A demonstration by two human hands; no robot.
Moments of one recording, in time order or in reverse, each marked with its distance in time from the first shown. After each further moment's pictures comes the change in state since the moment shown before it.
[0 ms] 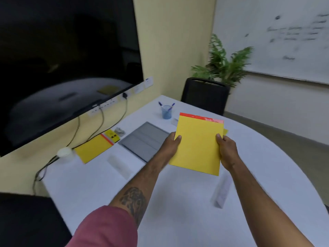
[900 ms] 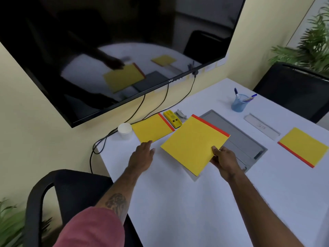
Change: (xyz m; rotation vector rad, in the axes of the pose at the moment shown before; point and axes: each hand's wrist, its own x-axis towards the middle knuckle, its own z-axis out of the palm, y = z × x) left_hand -0.002 -0.278 -0.401 0.762 0.272 -0.198; right_hand -0.012 0.134 0.373 -0.045 -0.258 0.293
